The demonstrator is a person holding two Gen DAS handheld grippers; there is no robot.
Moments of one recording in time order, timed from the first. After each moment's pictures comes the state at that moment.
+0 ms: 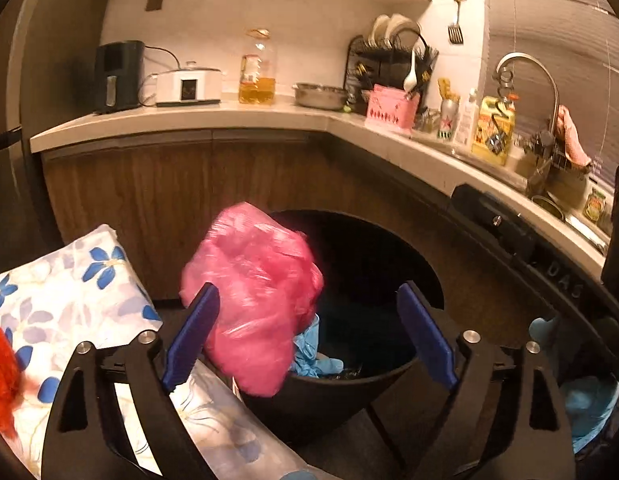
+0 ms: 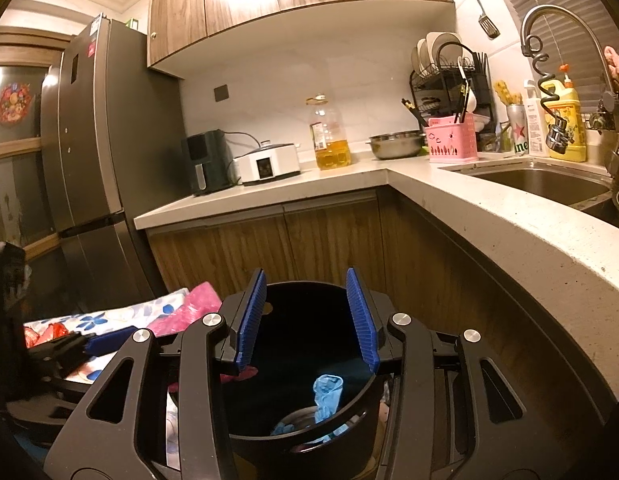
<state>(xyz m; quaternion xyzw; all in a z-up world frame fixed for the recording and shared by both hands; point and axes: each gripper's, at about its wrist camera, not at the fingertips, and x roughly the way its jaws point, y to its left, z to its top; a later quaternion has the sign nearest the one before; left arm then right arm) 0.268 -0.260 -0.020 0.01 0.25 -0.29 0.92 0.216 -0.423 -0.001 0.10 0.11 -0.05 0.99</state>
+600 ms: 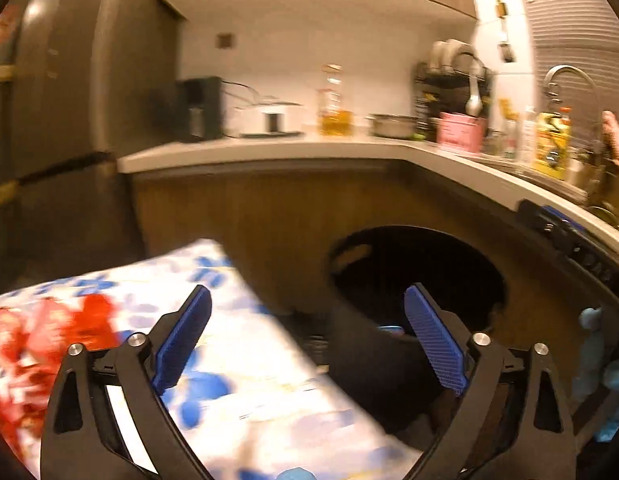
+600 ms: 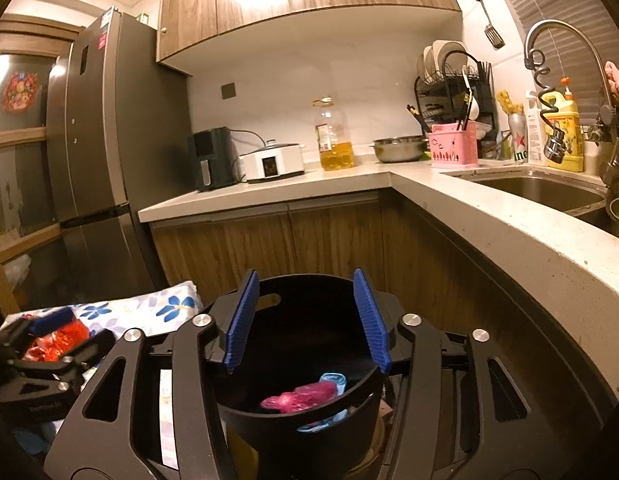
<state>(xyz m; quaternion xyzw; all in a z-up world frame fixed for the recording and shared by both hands) 0.221 -0.202 -0.005 0.03 0.19 -0.13 0.97 0.196 -0.402 0.002 0.08 0.11 -0.05 0.99</state>
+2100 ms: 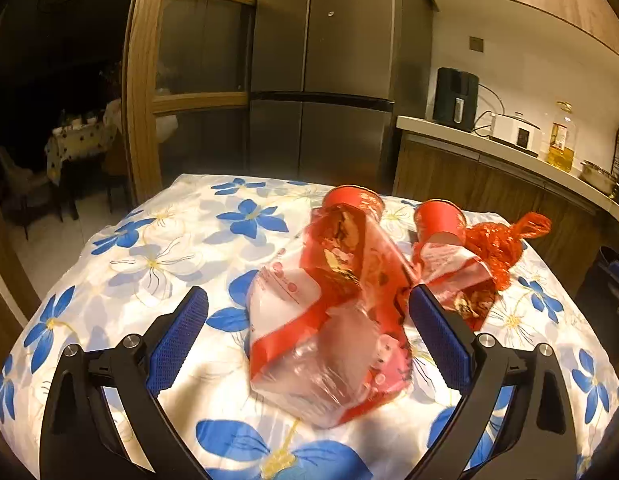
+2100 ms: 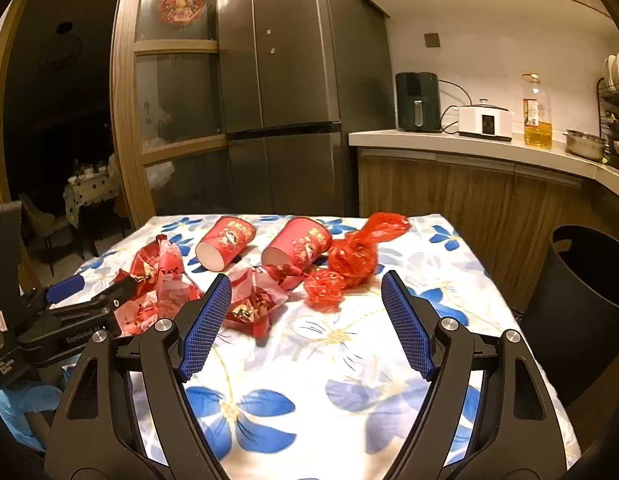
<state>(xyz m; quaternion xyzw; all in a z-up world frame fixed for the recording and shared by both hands) 0.106 0.118 -0.039 -0.08 0.23 0.20 0.95 0.159 -0.084 -0.025 0.00 0.18 0.24 0.95</state>
